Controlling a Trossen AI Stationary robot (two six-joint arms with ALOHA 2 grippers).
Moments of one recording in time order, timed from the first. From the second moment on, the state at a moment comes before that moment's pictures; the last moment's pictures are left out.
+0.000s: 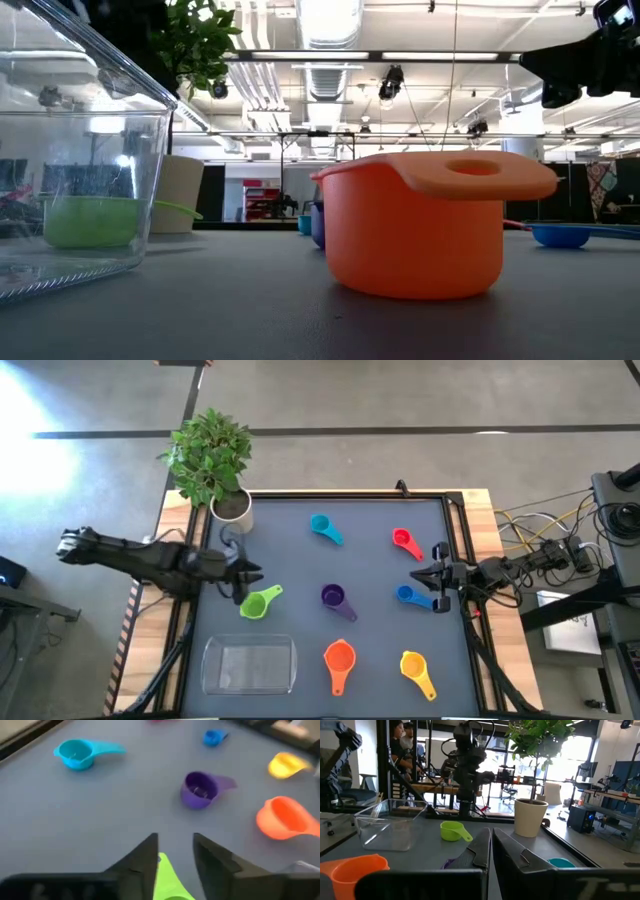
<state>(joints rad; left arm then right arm) -0.17 0.82 0.67 -0.56 -0.31 -0.51 0.34 0.01 0.01 0.12 0.39 -0.16</state>
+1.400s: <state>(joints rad) -0.13 1.53 0.86 -0.70 -0.19 -0.75 0.34 0.01 0.01 0.12 0.39 -0.16</state>
